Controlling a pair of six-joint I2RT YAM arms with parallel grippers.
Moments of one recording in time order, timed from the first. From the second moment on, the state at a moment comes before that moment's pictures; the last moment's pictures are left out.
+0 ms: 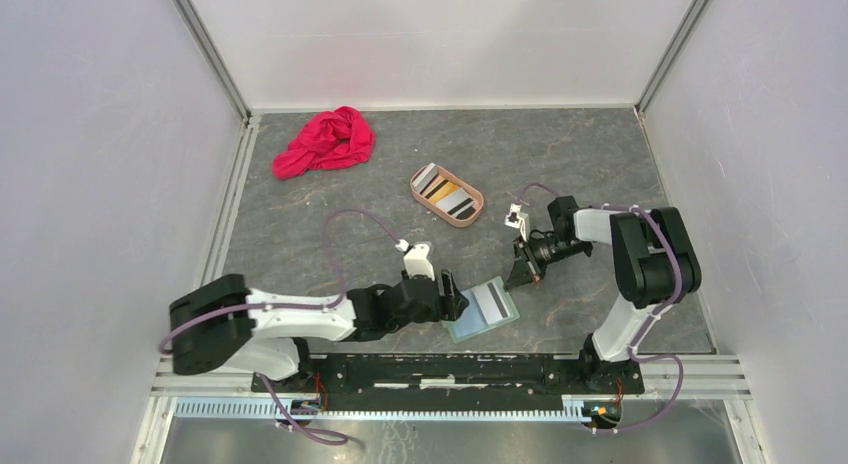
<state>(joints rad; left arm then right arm) -1.23 1.39 0.54 0.17 -0.35 -1.00 0.14 1.78 0.80 -0.62 -1.00 -0.63</state>
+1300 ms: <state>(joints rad) -1.19 1.68 1.05 -0.40 -0.29 -0.23 0.01 1.60 0.81 -0.70 -0.99 -0.74</state>
